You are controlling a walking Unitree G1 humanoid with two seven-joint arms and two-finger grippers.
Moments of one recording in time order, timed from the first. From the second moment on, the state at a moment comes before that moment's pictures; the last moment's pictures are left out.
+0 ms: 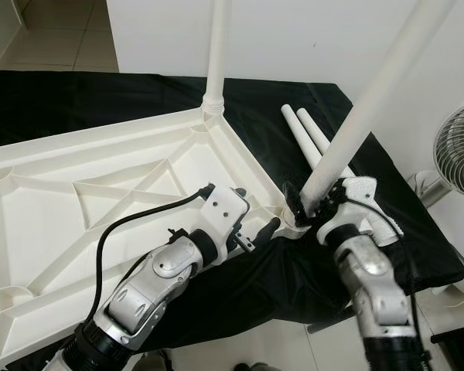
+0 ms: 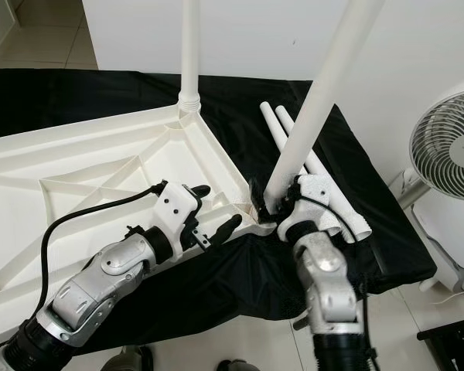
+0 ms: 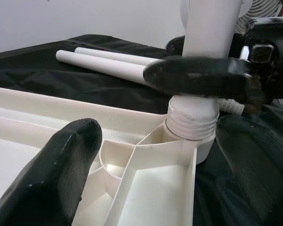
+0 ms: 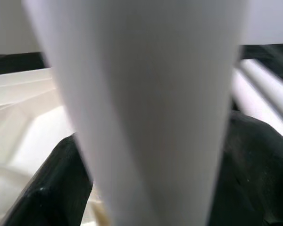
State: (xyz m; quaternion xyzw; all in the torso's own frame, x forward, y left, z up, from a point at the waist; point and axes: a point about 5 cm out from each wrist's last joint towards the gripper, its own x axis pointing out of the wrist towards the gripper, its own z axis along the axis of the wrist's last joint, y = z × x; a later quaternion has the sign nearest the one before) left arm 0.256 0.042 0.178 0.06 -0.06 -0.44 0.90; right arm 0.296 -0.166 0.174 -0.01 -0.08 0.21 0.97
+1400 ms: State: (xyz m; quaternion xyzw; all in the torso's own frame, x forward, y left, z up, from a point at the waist) left arm 0.254 0.043 0.187 0.05 -0.06 -0.44 0.89; right arm 0.321 -0.167 0.157 -0.03 -0.05 0.22 0.97
